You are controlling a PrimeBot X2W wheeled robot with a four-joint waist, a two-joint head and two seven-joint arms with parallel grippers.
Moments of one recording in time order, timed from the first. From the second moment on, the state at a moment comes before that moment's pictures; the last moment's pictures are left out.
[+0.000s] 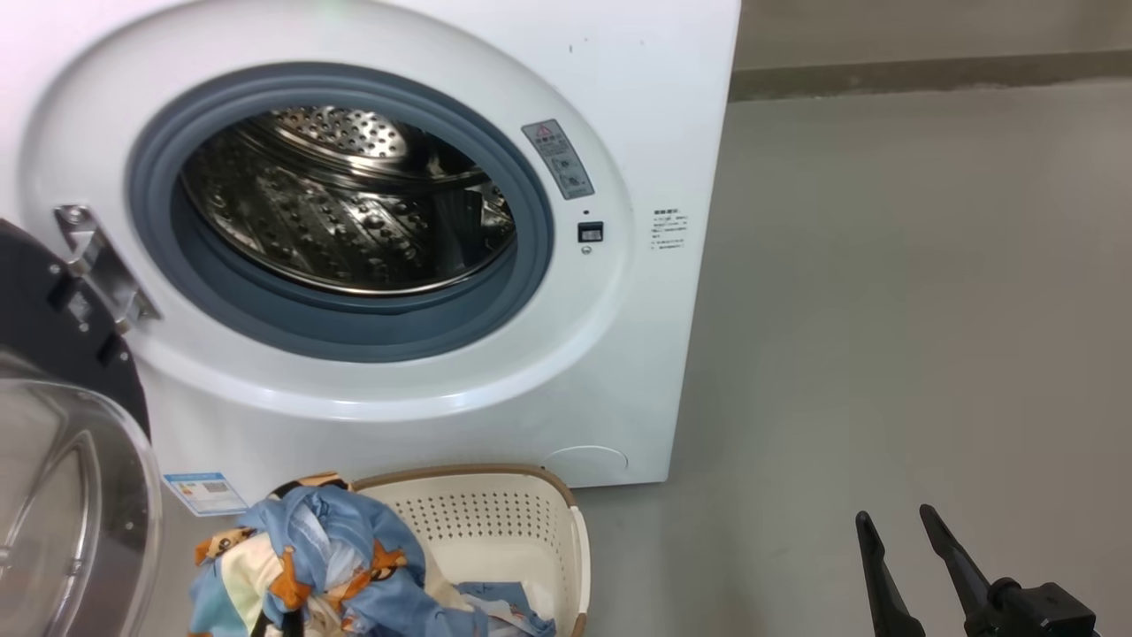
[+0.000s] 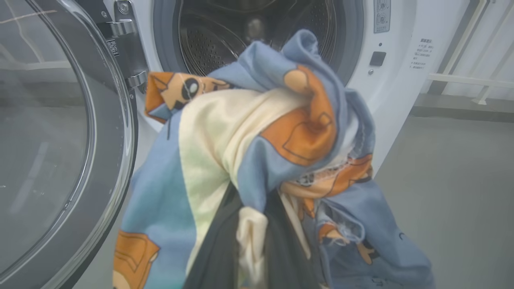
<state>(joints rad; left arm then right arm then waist) 0.19 0.05 -0.06 0.09 -0.19 0.05 -0.25 0.13 -0.04 -0.04 0.09 0.19 0.13 -0.26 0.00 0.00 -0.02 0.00</state>
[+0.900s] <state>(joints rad) -0.06 0.05 -0.01 0.13 -0.18 -0.01 -0.25 0.11 -0.04 0.03 0.08 0.22 0.13 -0.26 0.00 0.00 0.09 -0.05</state>
